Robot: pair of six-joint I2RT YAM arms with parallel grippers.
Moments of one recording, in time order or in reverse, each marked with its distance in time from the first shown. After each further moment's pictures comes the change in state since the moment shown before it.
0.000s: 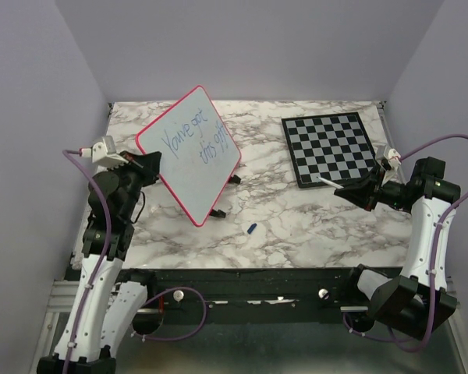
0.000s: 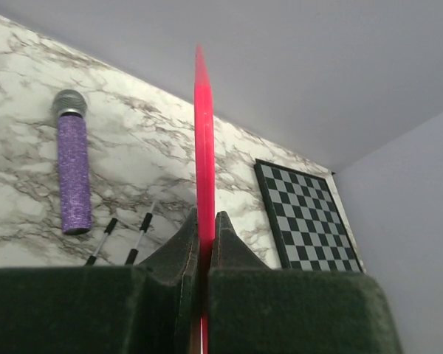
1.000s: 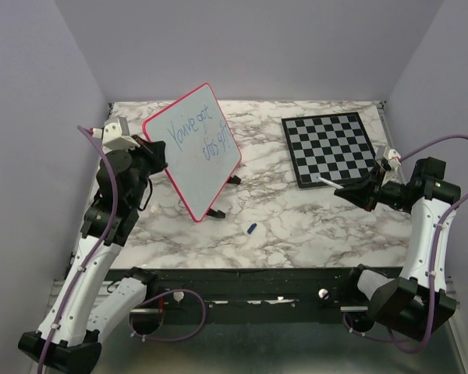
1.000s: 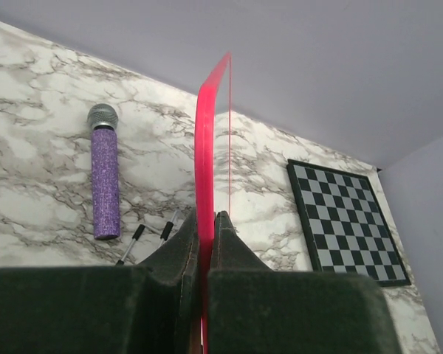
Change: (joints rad) left arm -0.212 0.185 0.237 -0.138 -0.267 0.126; right arm 0.001 -0.008 0.000 0.000 0.000 -0.004
